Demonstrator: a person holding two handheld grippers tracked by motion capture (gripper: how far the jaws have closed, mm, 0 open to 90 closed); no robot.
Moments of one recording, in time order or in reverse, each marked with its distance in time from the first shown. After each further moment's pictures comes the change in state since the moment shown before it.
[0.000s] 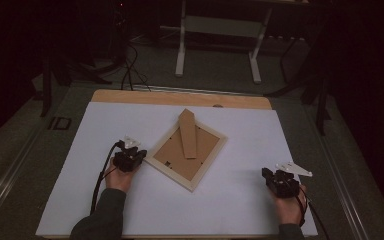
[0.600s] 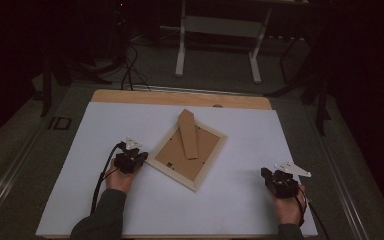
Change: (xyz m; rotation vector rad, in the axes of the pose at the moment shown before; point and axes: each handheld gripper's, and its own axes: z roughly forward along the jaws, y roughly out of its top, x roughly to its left) left arm -0.006 -0.001 -0.002 0.024 -0.024 0.017; right arm 0.003 0.000 0.001 -0.006 -0.001 -0.010
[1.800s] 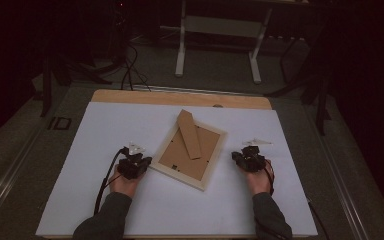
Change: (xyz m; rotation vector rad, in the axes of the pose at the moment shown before) left arm -0.020 -0.007 -0.004 -0.005 -0.014 -0.037; right arm 0.037 0.052 0.094 0.107 0.161 -0.001
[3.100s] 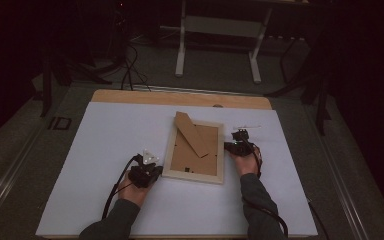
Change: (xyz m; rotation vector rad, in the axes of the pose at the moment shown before) left arm -0.043 -0.003 -0.002 0.047 -0.057 0.100; right arm 0.000 0.039 0.045 0.099 -0.006 0.133
